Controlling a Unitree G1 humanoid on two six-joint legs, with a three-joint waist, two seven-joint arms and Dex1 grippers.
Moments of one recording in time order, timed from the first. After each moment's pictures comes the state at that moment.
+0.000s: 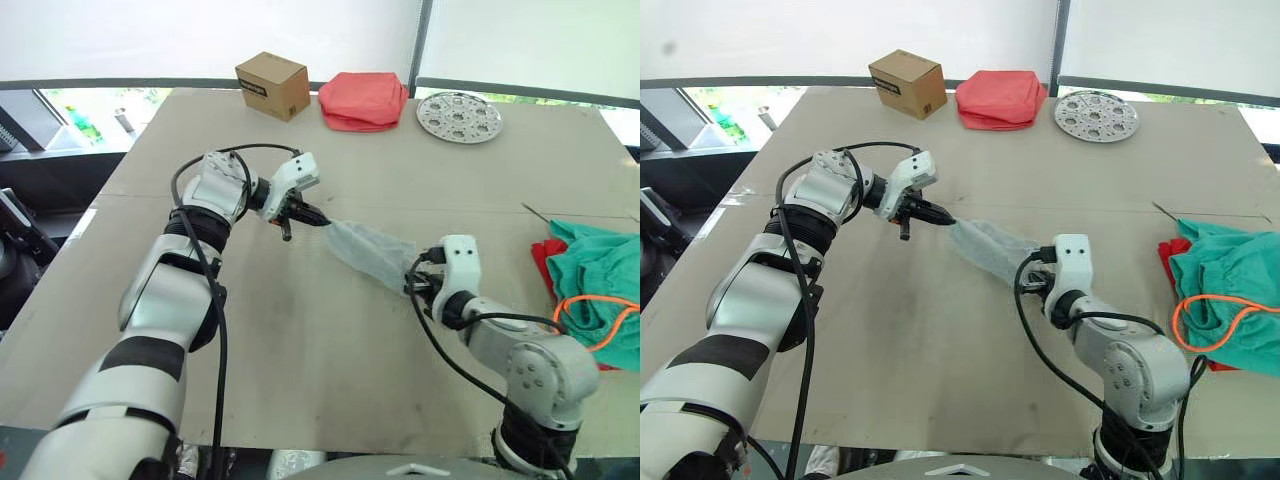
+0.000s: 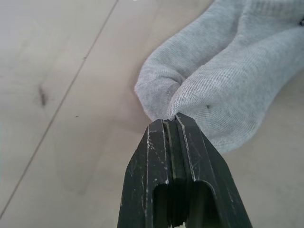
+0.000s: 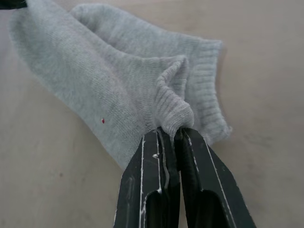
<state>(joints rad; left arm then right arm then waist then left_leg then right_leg) -1.17 0.51 -0.32 0.99 0.05 0.26 -1.37 -0.20 0.07 -0.03 -0.72 0.36 1.42 -0.05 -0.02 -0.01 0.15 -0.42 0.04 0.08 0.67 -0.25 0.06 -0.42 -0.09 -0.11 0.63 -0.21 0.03</state>
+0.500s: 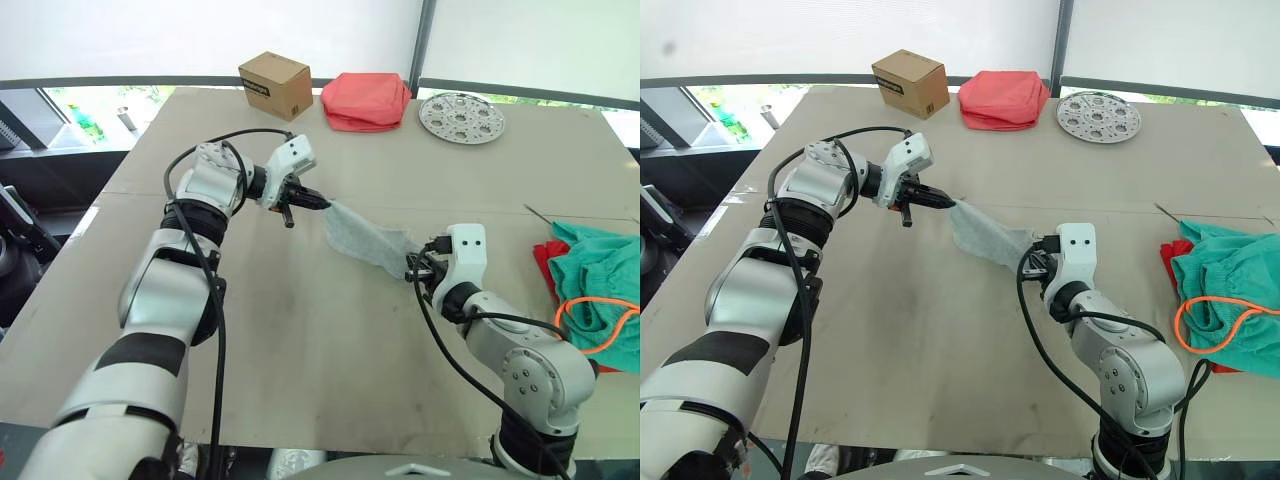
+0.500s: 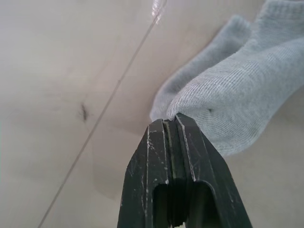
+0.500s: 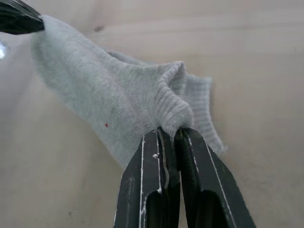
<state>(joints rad) -1.20 0.51 -0.24 1.02 0.05 0.24 -1.32 -0.17 0.07 -0.01 -0.75 0.35 1.27 -0.04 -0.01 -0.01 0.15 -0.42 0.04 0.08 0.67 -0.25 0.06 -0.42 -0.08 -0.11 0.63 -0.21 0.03</state>
